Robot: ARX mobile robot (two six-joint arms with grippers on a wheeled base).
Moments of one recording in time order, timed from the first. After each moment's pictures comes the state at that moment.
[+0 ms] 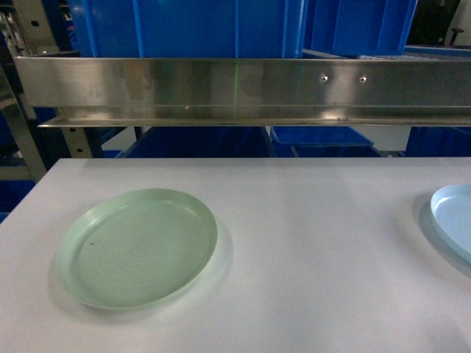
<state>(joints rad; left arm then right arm) 0.03 1.14 0.85 -0.14 0.14 0.05 -0.03 1.16 0.66 -0.10 -0.10 0.10</state>
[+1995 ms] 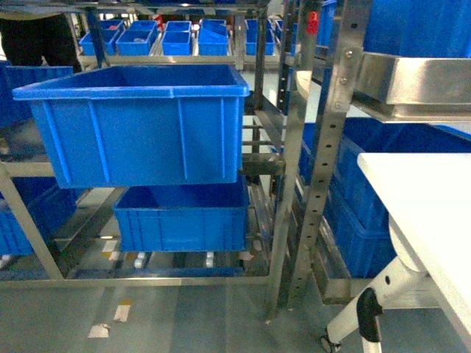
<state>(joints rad) 0.03 1.14 0.85 -0.14 0.14 0.05 -0.03 1.16 0.66 -0.11 -0.10 0.10</state>
